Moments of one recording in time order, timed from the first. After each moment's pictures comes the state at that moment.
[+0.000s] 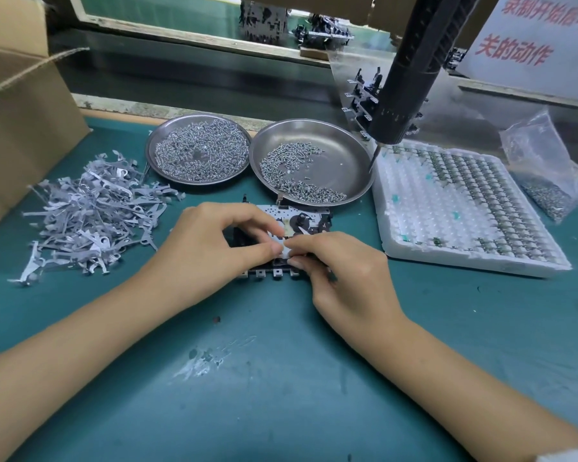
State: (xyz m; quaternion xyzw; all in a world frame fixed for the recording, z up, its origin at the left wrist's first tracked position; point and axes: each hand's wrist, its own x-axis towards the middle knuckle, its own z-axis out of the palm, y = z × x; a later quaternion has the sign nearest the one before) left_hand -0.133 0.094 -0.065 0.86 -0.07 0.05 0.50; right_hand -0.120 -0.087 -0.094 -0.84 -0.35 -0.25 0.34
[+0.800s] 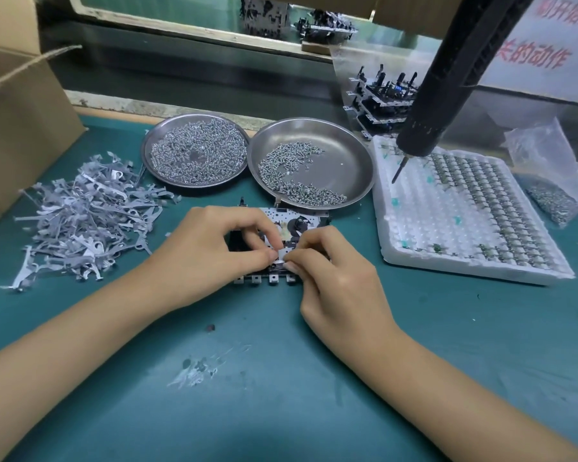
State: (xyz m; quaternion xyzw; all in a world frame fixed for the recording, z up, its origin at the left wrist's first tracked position) left_hand -0.124 0.096 -0.062 0.87 -0.11 0.02 0.49; right_hand -0.125 -0.081 -0.092 -0.87 -0.32 -0.23 0.28
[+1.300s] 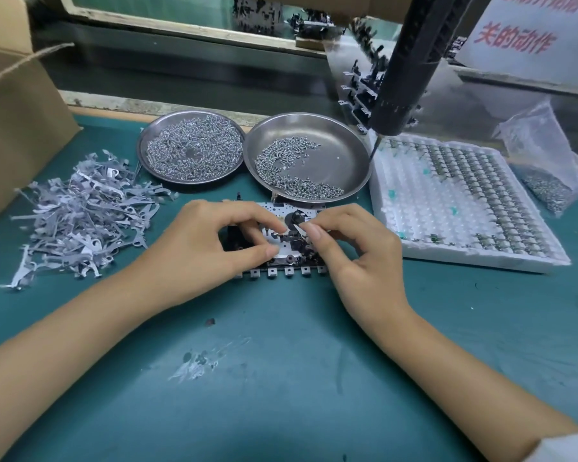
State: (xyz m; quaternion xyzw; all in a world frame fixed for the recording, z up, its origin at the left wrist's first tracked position) left_hand -0.127 0.099 -0.065 0.86 -0.14 0.04 0.49; right_hand -0.111 -0.091 -0.087 -0.80 -0.22 -0.16 0.54
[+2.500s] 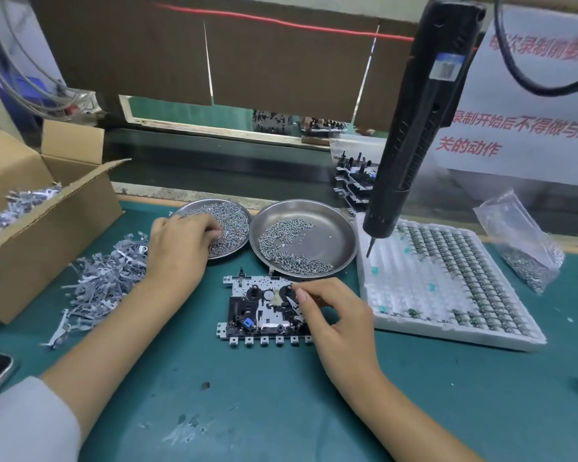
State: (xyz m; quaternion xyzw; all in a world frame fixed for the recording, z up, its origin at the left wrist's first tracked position) left_hand -0.053 0.135 -0.064 0.95 0.09 0.27 0.17; right_hand -0.106 -0.090 -0.088 -0.78 -0.21 -0.17 0.57
